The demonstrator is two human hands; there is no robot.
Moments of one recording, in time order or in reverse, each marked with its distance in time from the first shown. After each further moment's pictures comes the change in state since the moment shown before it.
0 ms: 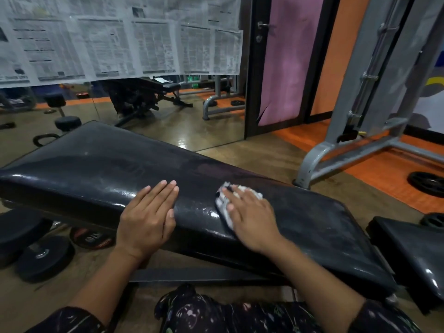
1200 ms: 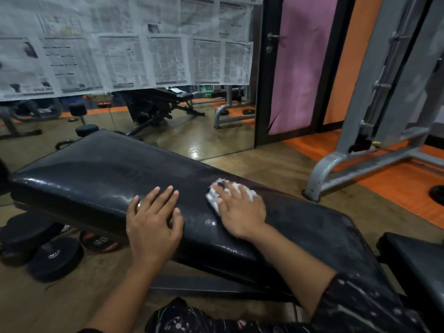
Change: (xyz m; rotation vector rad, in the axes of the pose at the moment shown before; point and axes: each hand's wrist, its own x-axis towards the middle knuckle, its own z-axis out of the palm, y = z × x) left_hand 0.017 0.045 -0.005 -0.070 -0.069 -0.491; right_hand 0.049 0.001 0.001 -0.013 -0.092 -0.027
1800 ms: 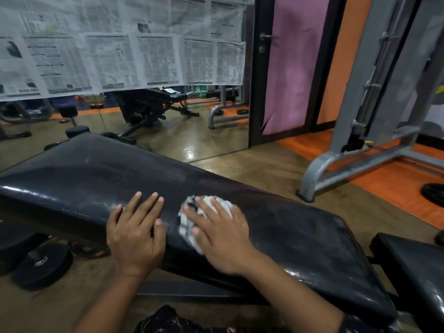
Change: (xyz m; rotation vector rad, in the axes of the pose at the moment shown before) left_hand -0.004 -0.005 0.011 -0.007 0.179 0.084; right_hand -0.046 -0.012 0.001 0.069 0.025 -0.272
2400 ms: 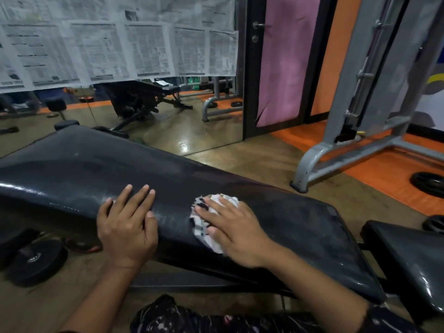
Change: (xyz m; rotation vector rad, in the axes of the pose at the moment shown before) left_hand -0.001 -0.003 0.001 0.006 0.033 0.028; right_hand -0.027 0.037 -0.010 0.033 -0.057 -0.059
